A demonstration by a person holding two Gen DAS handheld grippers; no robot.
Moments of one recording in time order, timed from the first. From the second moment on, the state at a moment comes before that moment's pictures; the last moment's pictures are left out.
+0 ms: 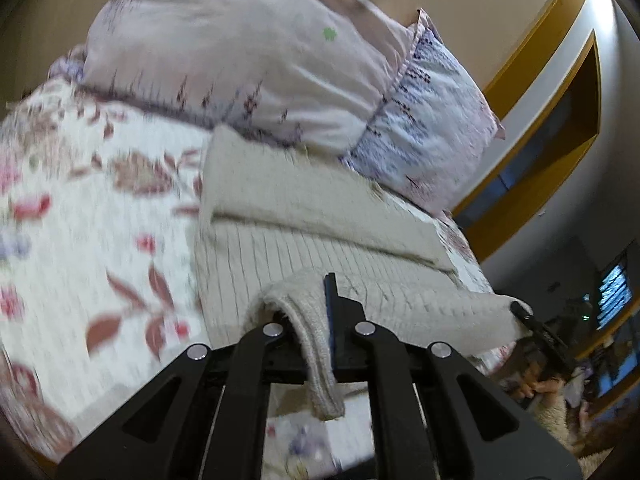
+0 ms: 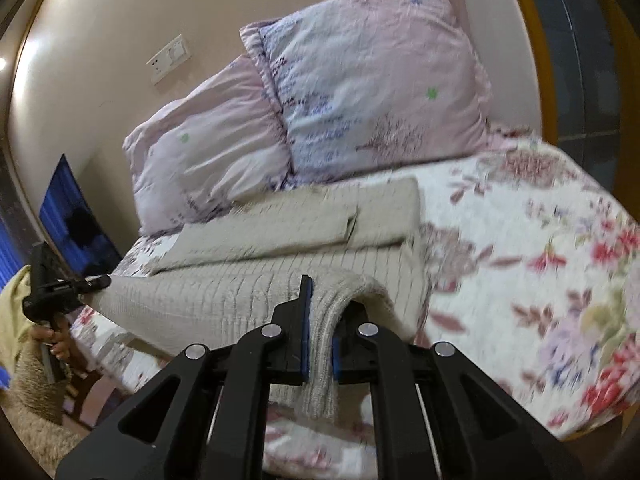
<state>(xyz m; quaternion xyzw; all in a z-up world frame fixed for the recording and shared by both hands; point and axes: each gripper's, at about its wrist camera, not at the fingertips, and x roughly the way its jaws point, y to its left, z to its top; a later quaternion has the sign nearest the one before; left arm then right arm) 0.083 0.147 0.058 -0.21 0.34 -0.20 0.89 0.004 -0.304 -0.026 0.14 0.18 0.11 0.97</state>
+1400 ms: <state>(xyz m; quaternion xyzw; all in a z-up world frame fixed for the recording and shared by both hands) 0.320 0.161 0.012 -0.41 0.39 -0.14 0.82 0.275 -0.361 -0.041 0.42 0.29 0.12 0.85</state>
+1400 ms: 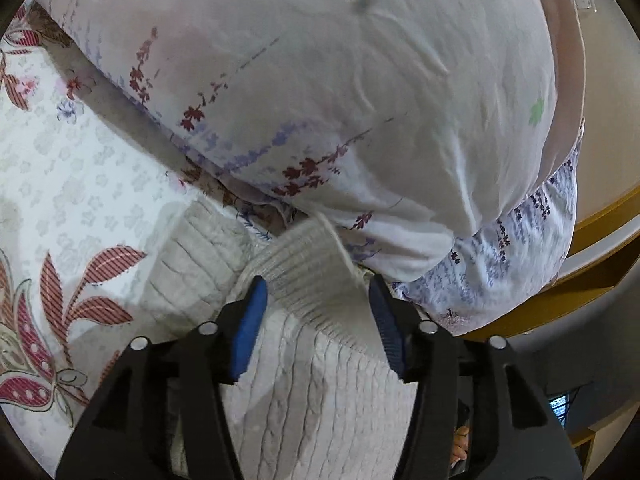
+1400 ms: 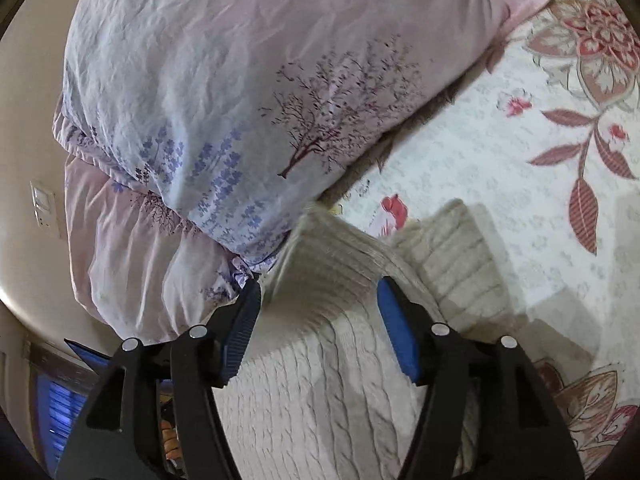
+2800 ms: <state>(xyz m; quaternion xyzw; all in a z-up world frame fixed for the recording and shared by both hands) 0.244 0.163 0.008 -0.18 0.42 -0.09 0.88 0.186 -0.336 -0.052 0.17 0.33 -0.02 0.93</state>
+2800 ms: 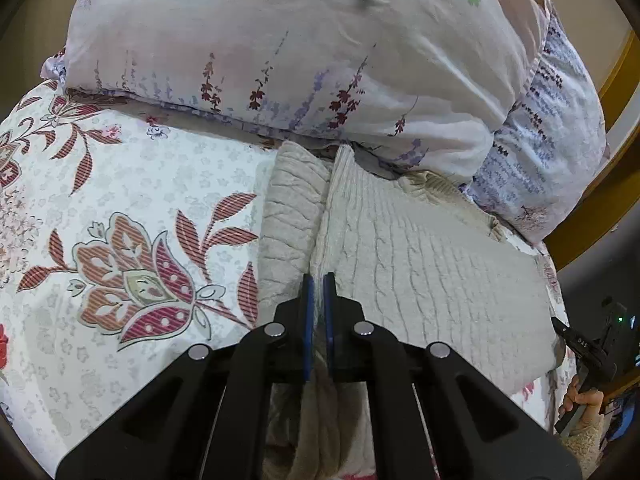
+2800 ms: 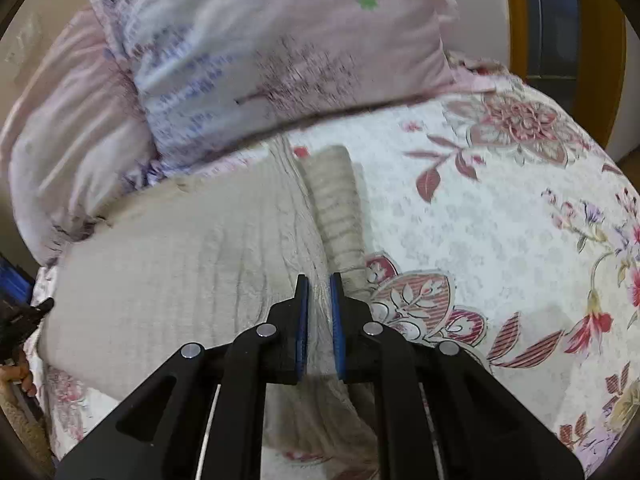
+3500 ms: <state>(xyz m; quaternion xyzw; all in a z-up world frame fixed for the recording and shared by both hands) 0.244 0.088 0.013 -0.10 0.42 -0.14 0.89 0.213 -0.260 -0.042 0.04 0.34 0.01 0.94</state>
